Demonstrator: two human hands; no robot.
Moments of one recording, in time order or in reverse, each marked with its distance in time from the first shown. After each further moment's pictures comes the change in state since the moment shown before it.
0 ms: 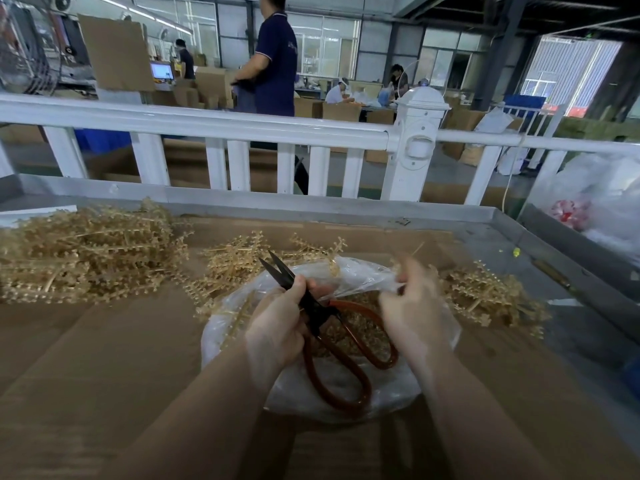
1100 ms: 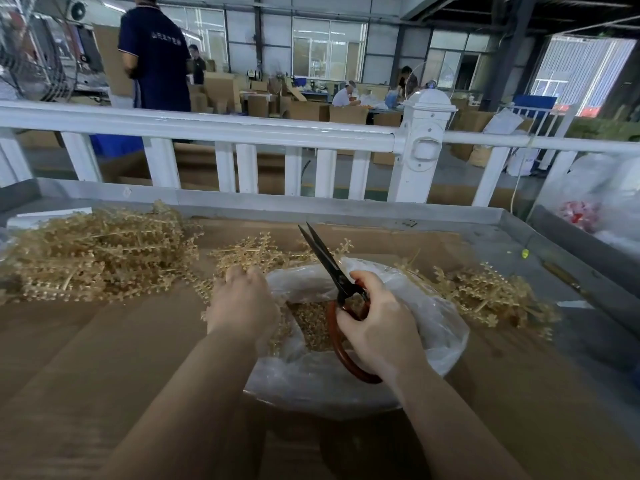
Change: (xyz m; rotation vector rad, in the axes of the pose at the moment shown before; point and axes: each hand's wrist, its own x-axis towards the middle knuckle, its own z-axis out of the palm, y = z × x) left_hand -0.012 0.034 -0.034 1.825 0.390 0.334; right_hand -0.022 -0.004 0.027 0.023 -0.105 -0.316
